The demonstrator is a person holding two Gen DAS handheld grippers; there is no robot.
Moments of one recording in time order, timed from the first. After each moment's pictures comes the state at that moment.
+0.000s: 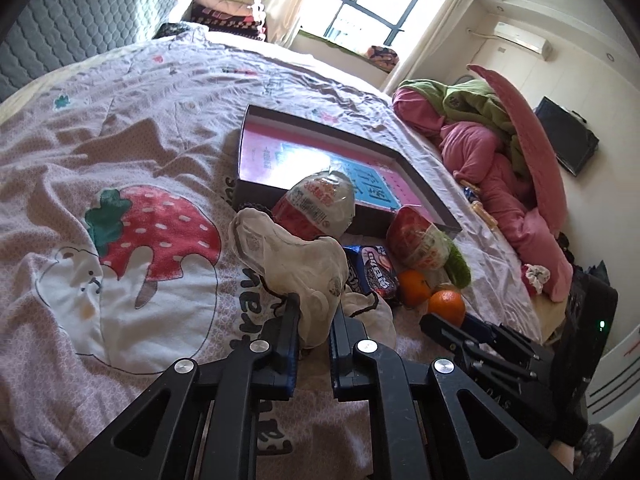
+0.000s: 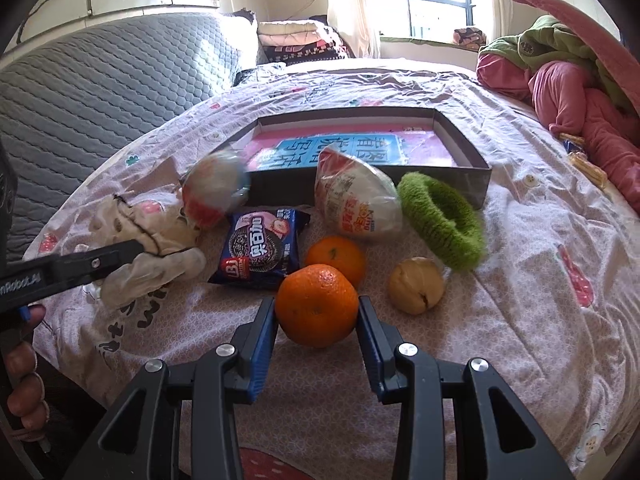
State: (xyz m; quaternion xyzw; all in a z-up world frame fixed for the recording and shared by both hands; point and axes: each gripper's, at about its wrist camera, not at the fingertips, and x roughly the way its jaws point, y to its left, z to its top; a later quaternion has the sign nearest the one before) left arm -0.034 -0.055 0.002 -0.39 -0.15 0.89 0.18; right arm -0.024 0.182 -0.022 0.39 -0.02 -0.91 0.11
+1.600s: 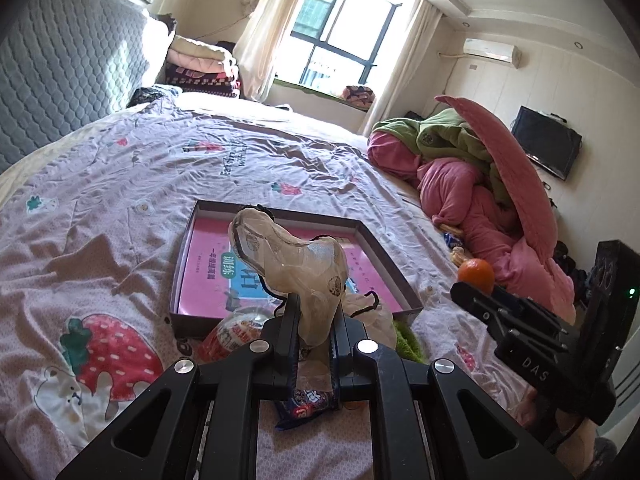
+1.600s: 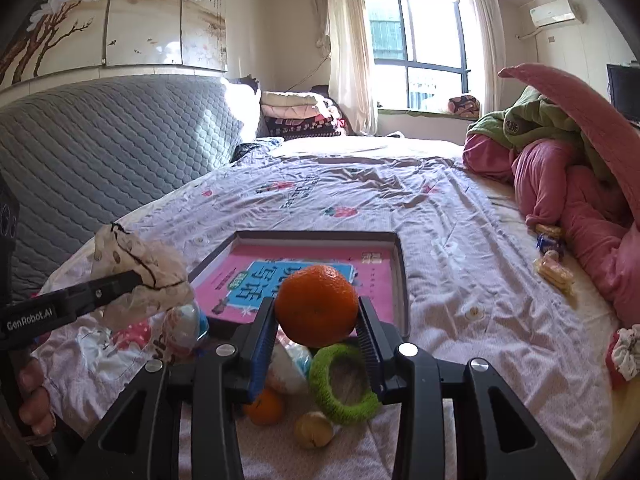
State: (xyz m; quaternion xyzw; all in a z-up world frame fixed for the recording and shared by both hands) left arm -0.069 0.004 0.079 -0.30 -0.12 0.93 0.18; right arm -0.054 0.236 0.074 0.26 -0.01 -0.96 0.10
